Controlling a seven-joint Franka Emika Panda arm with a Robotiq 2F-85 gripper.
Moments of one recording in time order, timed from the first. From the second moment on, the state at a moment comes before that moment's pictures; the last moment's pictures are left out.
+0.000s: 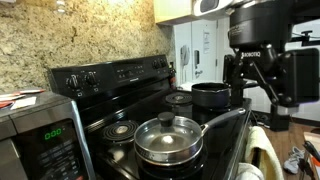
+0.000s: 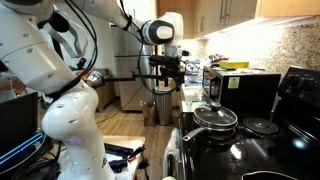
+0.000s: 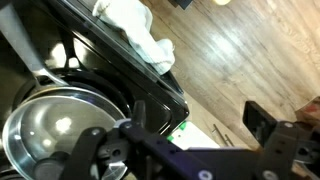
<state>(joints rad) 0.38 -0.42 0.33 -2.40 0.20 2.00 -0.13</state>
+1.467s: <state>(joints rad) 0.47 0.06 0.40 -2.13 0.04 2.24 -0.58</state>
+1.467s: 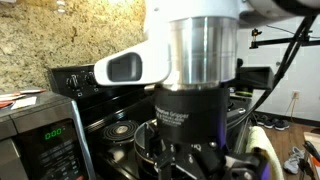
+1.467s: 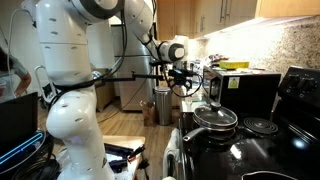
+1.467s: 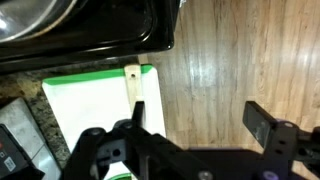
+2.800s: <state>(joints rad) 0.47 0.45 0.41 -1.83 -0.15 2.23 -0.63</state>
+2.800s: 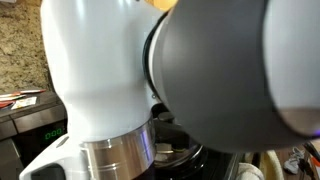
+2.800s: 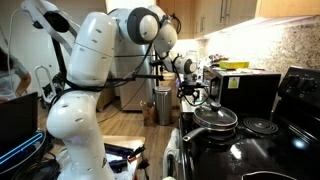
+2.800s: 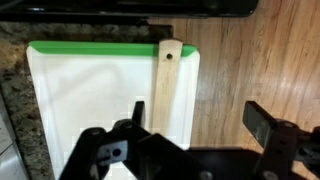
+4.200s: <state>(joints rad) 0.56 0.58 0.36 -1.80 -0.27 2.32 -0.40</state>
